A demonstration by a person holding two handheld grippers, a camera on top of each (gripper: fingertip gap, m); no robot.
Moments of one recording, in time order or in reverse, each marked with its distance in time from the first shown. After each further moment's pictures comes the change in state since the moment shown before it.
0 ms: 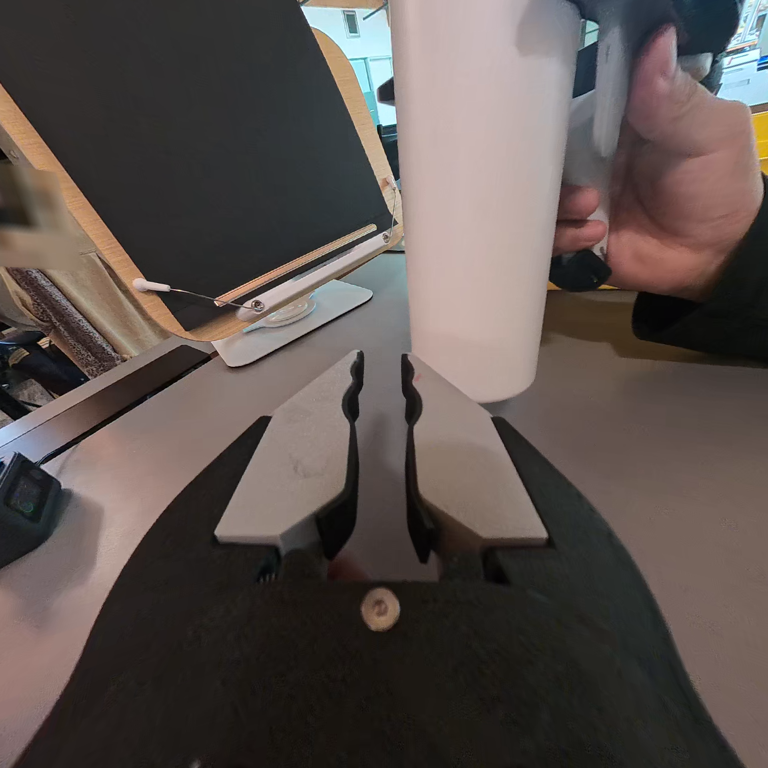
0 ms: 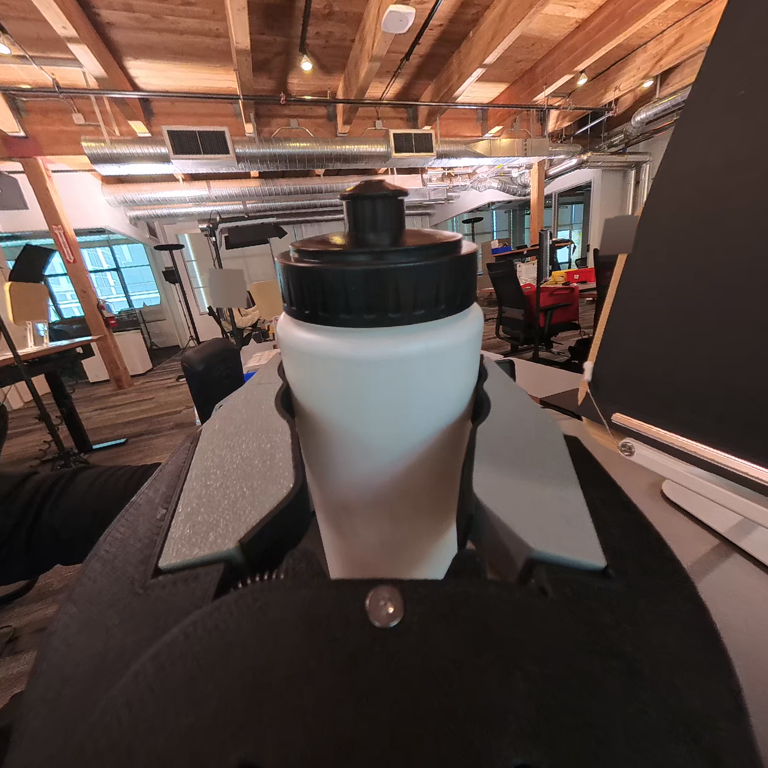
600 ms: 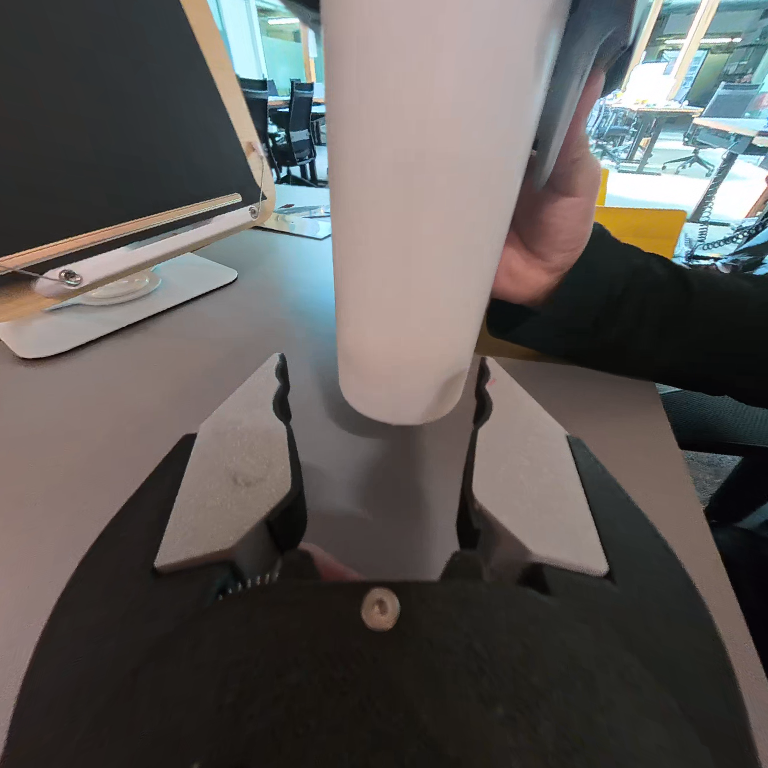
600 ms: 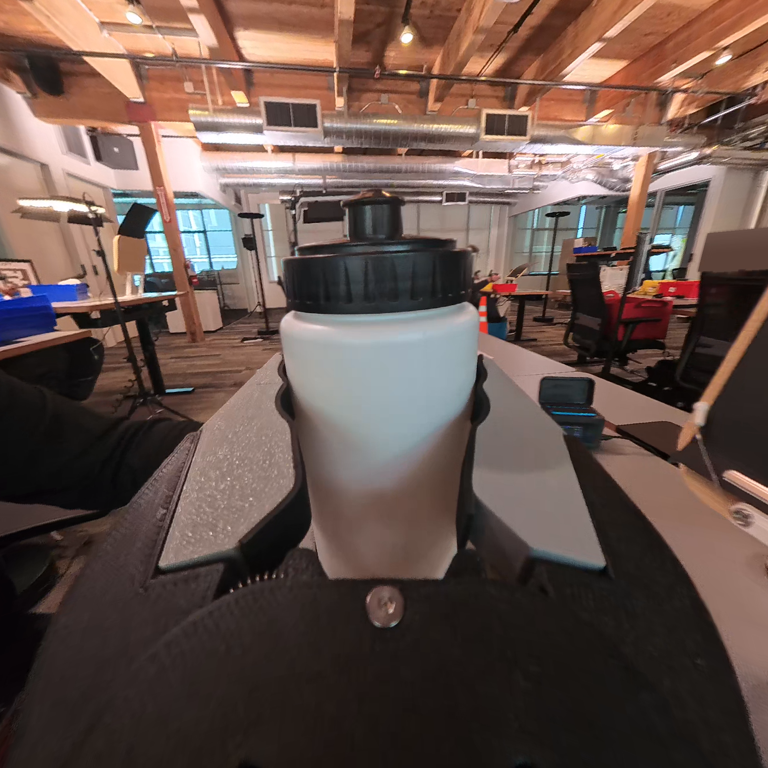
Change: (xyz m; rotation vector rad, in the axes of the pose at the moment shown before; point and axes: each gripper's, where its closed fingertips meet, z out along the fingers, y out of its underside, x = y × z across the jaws) left arm 0.055 -0.002 0.000 -0.045 0.342 -0.202; right arm -0.048 0.005 0.010 -0.044 -0.210 -0.051
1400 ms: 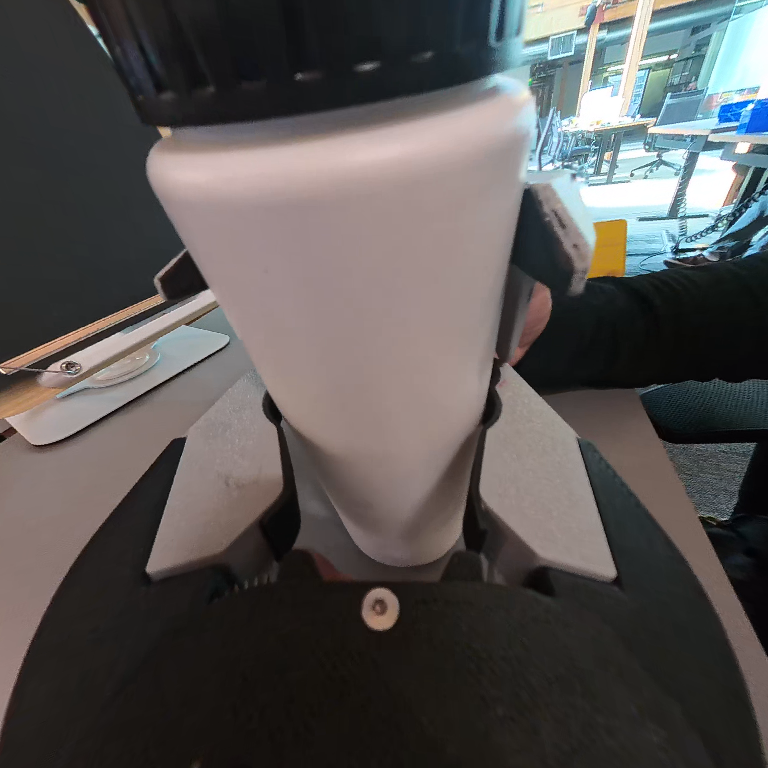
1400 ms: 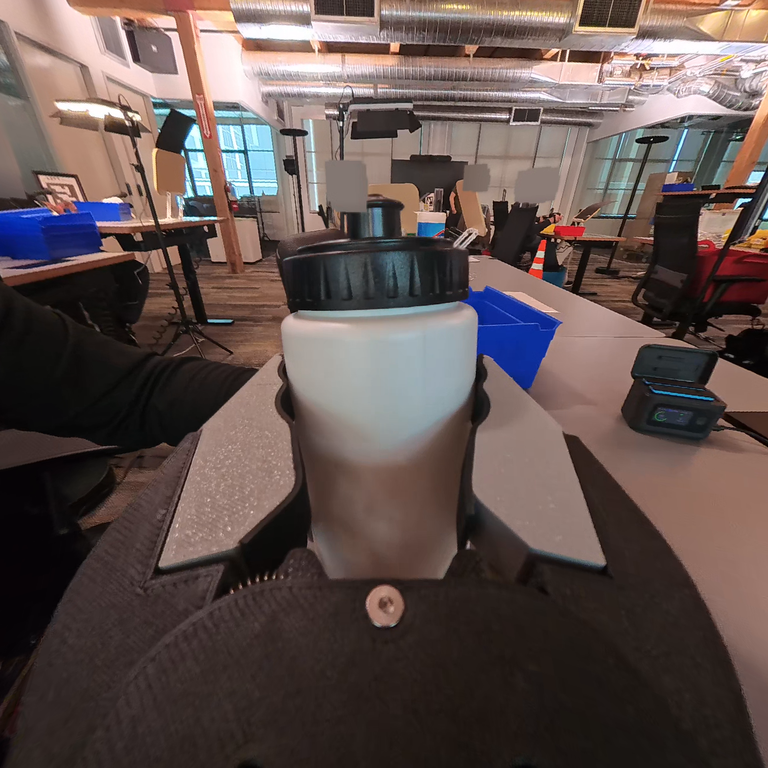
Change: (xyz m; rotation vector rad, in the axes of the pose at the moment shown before) left arm 0.026 -0.021 -0.002 0.111 0.046 0.145; right arm -0.044 0.057 0.046 -0.168 -0.130 -0.017
